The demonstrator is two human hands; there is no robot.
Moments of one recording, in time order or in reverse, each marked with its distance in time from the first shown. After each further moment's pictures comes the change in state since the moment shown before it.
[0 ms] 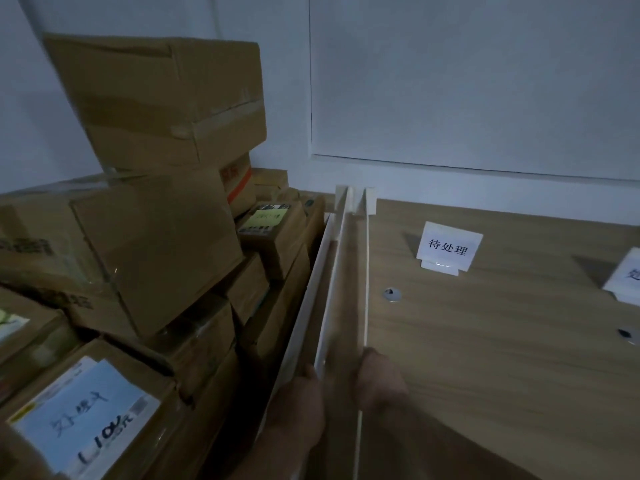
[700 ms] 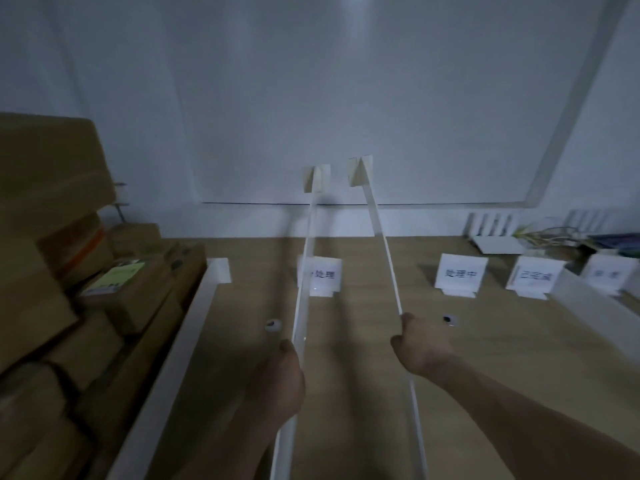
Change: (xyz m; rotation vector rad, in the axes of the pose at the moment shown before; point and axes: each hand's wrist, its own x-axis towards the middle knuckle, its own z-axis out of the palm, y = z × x) left_hand -0.025 0.197 -0.058 -0.180 0.183 0.339; right_hand -0.097 0.205 -0.252 -0.136 0.385 0.195
